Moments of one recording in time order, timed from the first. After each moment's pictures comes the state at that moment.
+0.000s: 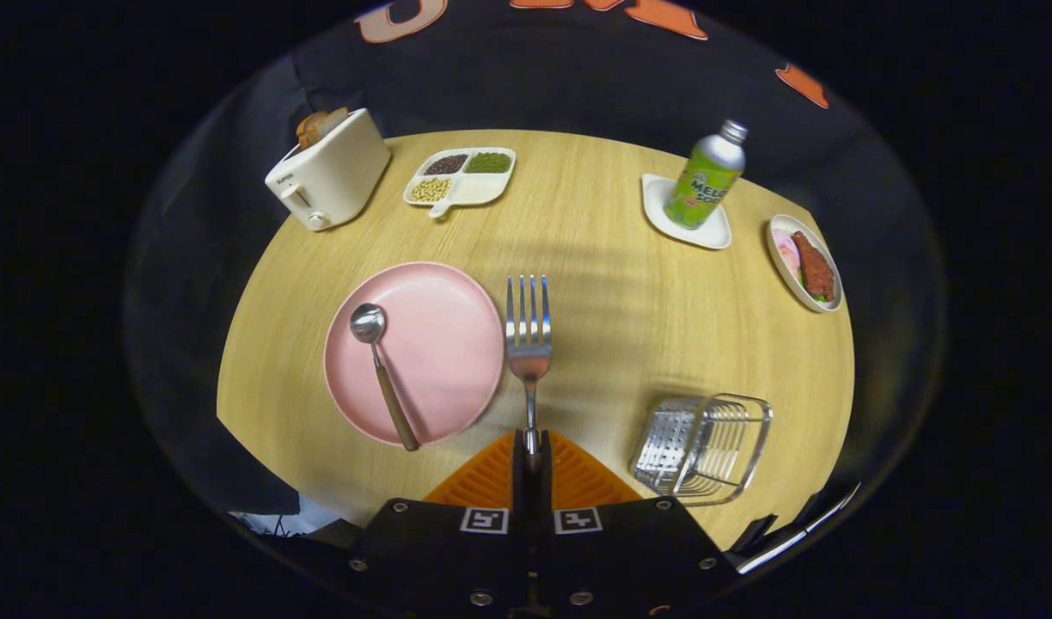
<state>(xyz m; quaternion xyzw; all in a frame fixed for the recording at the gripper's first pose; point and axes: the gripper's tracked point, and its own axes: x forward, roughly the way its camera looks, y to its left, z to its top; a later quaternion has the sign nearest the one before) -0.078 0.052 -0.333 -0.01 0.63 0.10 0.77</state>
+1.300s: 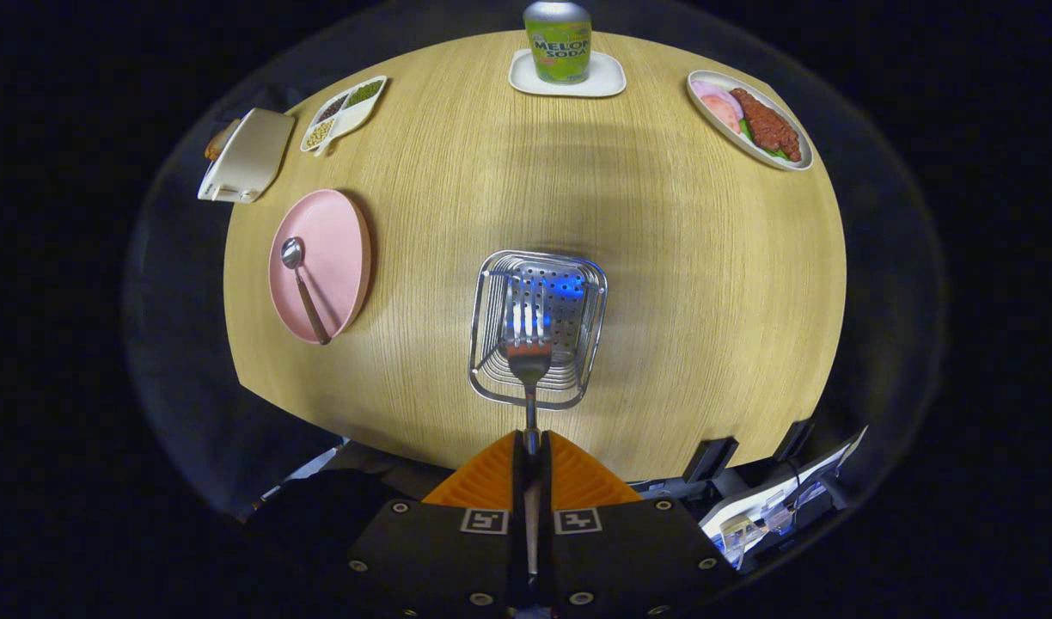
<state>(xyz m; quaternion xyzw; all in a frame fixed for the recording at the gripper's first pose) -0.137 -0.074 -0.336 0.04 0.82 0.08 0.57</state>
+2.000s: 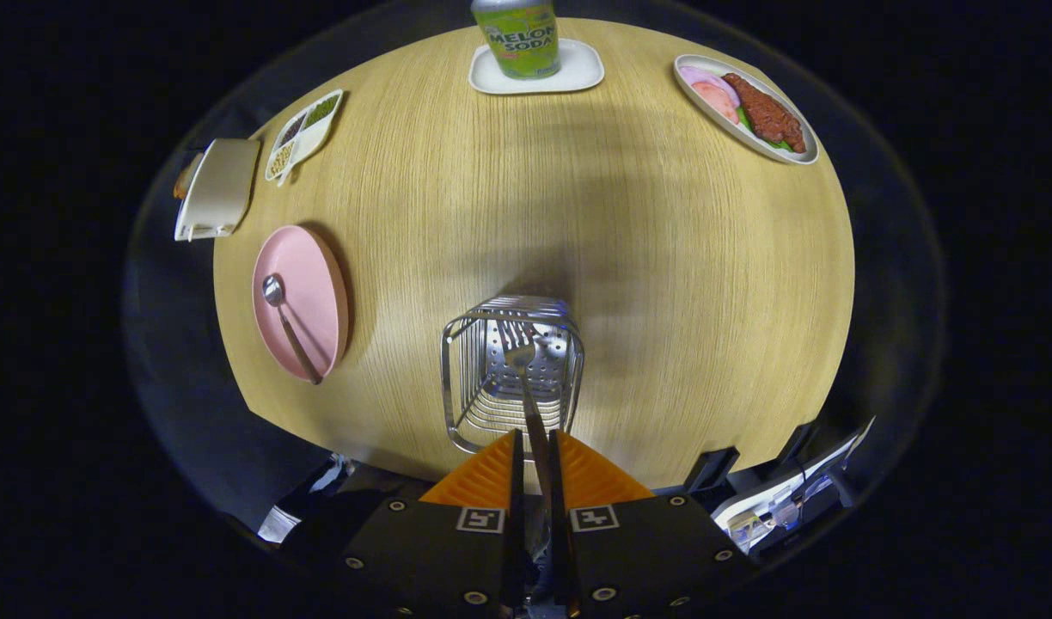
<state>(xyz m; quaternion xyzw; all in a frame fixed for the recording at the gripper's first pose) -0.099 -0.079 -0.356 0.07 0.81 0.05 0.58</state>
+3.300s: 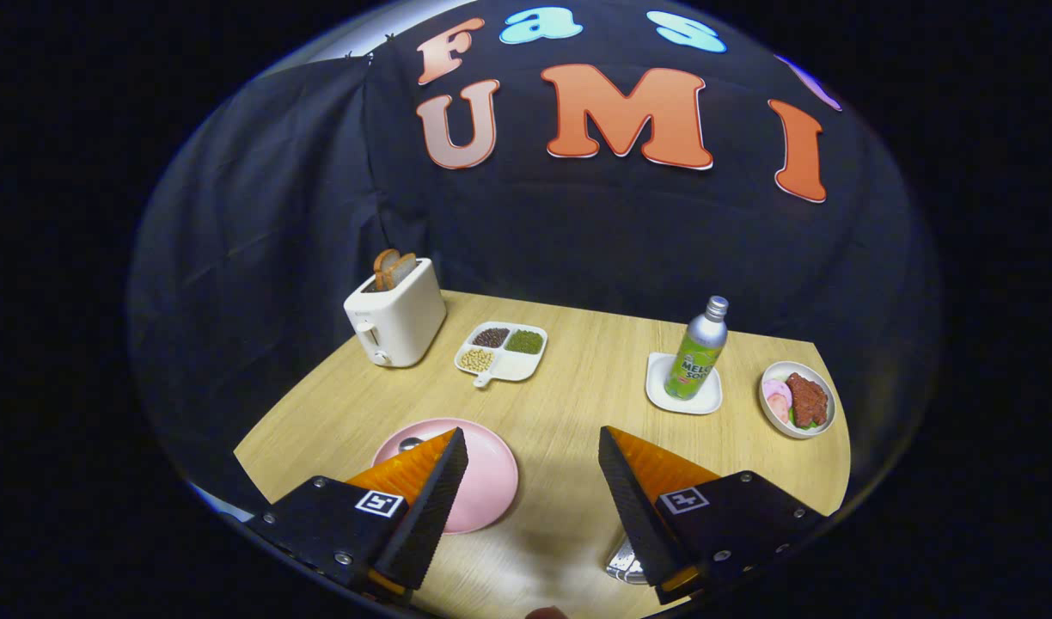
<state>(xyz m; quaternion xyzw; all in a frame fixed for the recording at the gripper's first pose) 0.017 0.090 -0.240 0.04 0.34 0.19 0.92</state>
